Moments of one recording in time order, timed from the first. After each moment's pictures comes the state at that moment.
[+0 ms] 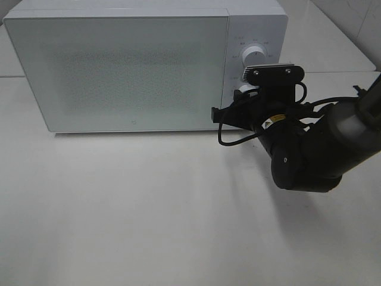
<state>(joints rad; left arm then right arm) 0.09 0.00 -0.50 -0.23 1.04 0.23 0.56 2.06 -0.74 0.54 -1.15 -0.18</state>
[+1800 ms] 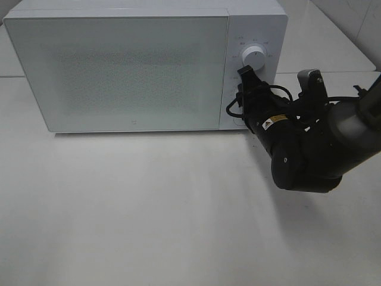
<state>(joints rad) 0.09 0.00 -0.50 -0.23 1.04 0.23 0.56 2.06 -0.74 0.55 -1.15 0.94</state>
